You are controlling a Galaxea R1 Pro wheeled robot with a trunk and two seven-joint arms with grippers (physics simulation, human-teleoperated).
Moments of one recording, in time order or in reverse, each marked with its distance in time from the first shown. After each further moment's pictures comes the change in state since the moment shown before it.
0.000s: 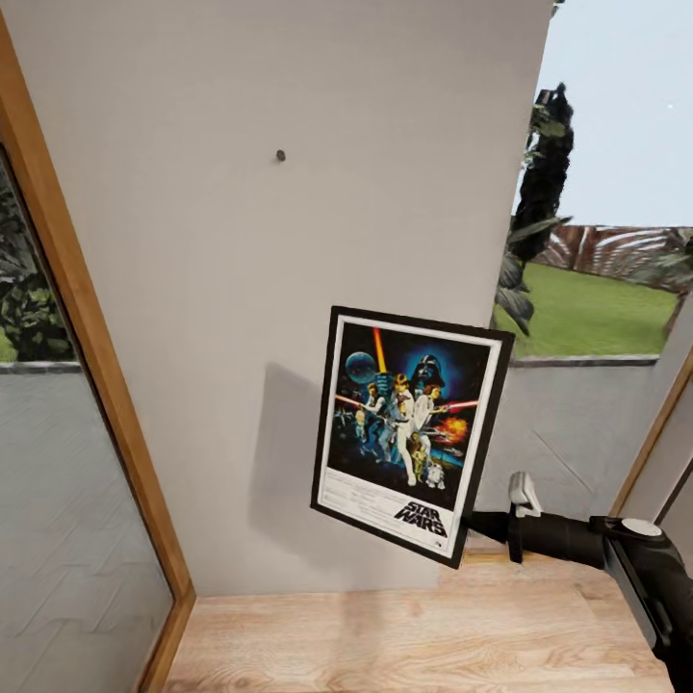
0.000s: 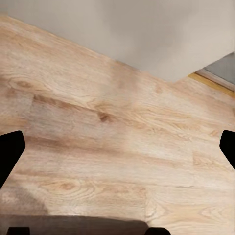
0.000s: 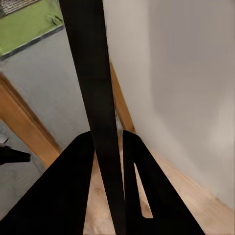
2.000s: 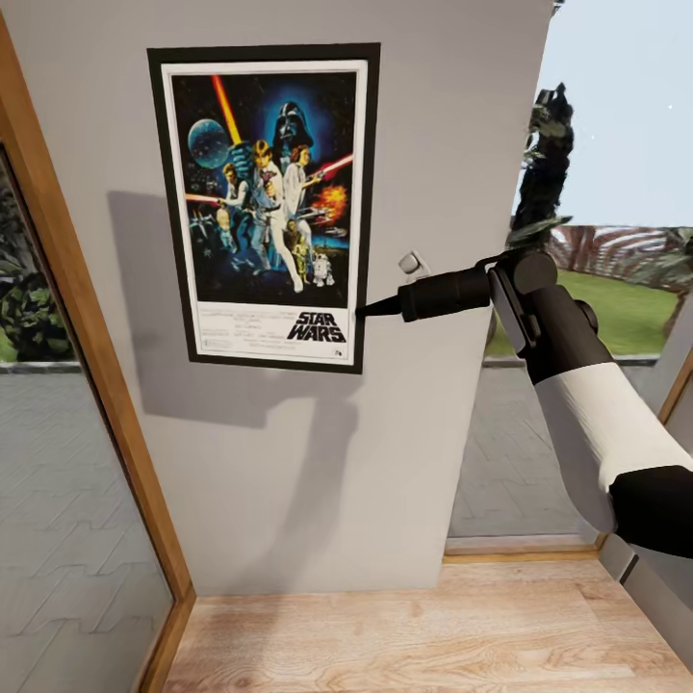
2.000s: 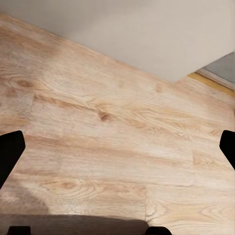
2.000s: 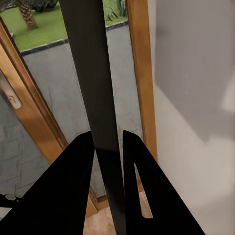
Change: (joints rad) left arm 0.007 0.003 0.002 -0.003 0.000 -0.003 -0.005; right arm -0.995 0.230 0.395 0.266 0.004 0.537 0.003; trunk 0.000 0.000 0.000
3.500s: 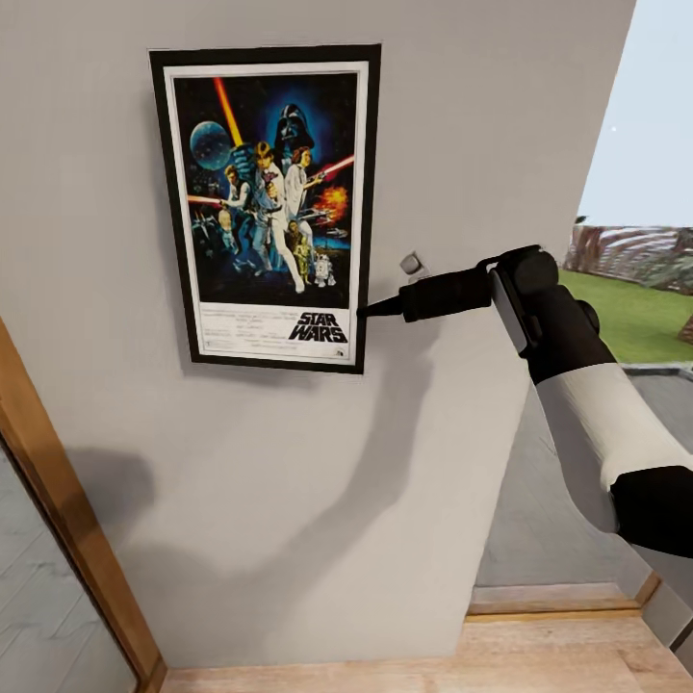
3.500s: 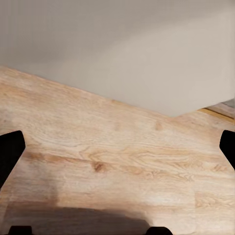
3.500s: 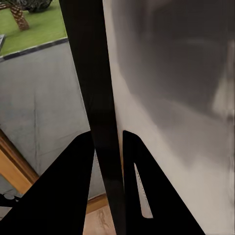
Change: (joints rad) left arm 0.000 0.002 0.000 0.000 0.000 0.001 0.003; right arm 0.000 -0.005 0.002 0.000 0.001 -0.001 0.000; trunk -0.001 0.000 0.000
